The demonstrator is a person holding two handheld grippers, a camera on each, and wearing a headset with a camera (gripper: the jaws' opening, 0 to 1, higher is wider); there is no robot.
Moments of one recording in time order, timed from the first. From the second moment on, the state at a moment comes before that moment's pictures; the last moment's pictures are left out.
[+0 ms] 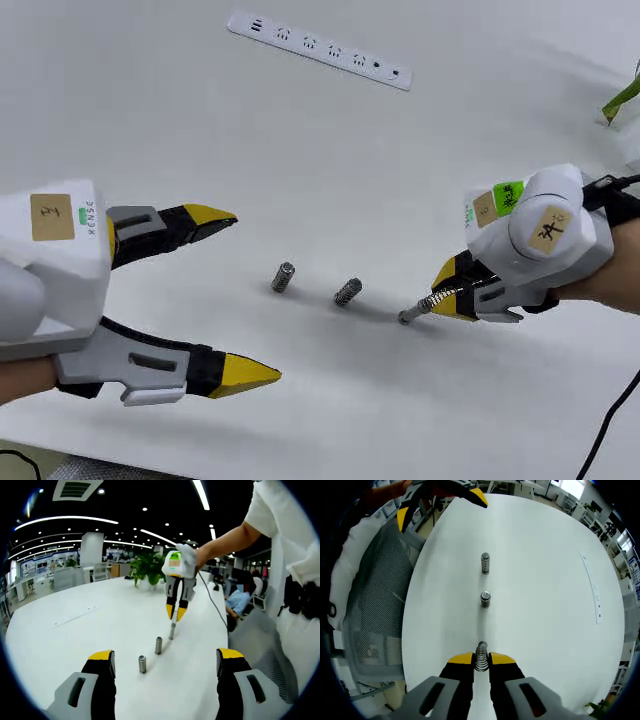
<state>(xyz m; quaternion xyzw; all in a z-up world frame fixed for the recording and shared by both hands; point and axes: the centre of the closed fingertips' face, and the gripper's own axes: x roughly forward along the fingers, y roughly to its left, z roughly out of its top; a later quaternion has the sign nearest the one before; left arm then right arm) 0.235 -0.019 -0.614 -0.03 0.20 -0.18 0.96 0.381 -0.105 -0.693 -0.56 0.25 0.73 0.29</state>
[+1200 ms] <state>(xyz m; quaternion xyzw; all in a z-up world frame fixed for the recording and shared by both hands) 0.236 -0.019 -0.616 -0.04 0.20 -0.17 0.96 0.374 -0.101 -0.734 -0.57 0.24 0.73 0.29</state>
